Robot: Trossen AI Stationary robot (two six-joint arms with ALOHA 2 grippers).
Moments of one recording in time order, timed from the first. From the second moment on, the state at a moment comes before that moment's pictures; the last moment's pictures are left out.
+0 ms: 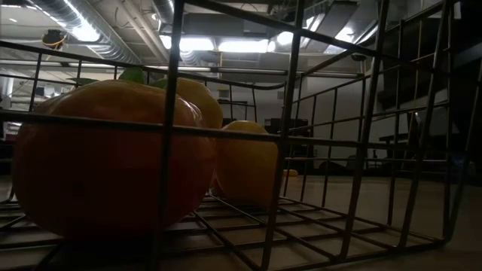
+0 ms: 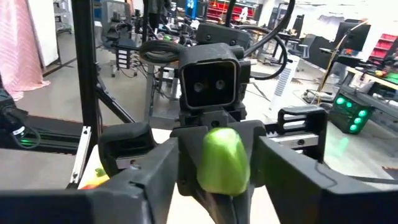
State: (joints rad) left arm -0.26 1.49 1.04 0.64 -0.26 0.31; right arm 0.41 1.46 1.43 -0.06 0.46 -0.10
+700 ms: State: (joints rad) left arm -0.31 1.47 1.04 0.47 -0.27 0.18; right arm 0.39 1.37 1.43 -0.11 0.62 -0.16
